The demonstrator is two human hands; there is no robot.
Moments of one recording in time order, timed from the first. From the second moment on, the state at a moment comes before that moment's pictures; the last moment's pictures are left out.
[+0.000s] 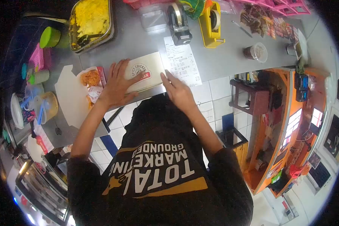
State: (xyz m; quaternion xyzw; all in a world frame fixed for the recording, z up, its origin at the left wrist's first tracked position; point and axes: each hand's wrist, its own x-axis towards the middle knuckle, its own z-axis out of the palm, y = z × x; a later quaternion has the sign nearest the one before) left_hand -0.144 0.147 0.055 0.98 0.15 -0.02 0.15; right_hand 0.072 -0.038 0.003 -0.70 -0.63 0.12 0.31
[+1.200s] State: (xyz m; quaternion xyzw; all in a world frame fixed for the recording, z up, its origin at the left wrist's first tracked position) left_hand -0.118 0.120 0.041 0.95 0.29 0.07 0.12; right_hand 0.127 0.013 0.011 -0.65 -0.29 0.38 0.58
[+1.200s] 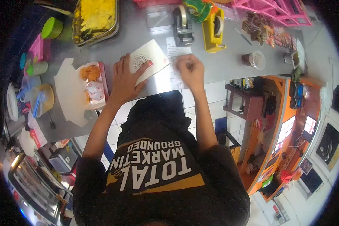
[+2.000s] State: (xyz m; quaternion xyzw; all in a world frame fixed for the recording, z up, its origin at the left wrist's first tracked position) left_hand -0.122 0.121 0.032 0.94 0.29 0.10 0.13; right_hand 0.070 0.022 0.026 -0.71 -0.65 0.12 0.24
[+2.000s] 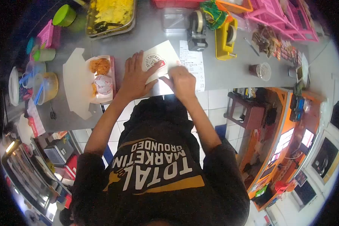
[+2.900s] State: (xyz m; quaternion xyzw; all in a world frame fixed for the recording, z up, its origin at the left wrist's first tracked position) left_hand -0.358 0.024 0.029 0.43 0.69 0.12 0.56; right_hand -0.028 0.040 0.056 -0.67 -0.57 0.37 0.31
